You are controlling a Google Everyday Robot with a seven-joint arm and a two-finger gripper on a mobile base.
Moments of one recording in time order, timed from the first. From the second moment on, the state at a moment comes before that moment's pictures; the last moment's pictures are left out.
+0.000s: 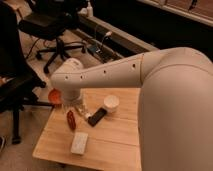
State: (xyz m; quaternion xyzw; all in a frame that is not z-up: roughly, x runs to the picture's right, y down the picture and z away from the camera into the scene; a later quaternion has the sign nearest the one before) arm -0.169 0.110 0.721 -0.27 0.15 0.62 0.72
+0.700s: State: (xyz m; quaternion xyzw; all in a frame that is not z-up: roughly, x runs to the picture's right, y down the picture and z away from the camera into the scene) arm -0.231 0.167 0.783 -0.27 0.14 0.52 0.80
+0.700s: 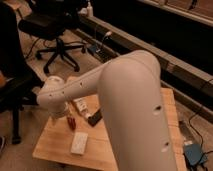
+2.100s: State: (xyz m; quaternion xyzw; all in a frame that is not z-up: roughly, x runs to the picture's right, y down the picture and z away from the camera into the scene) arm -0.168 0.180 0.865 -0.32 0.26 0.53 0.74
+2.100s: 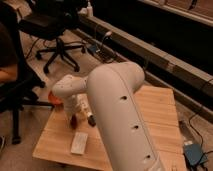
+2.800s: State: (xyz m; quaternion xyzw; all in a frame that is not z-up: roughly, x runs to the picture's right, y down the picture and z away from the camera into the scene) arm -0.196 0.161 0.836 -0.34 0.22 0.52 0.75
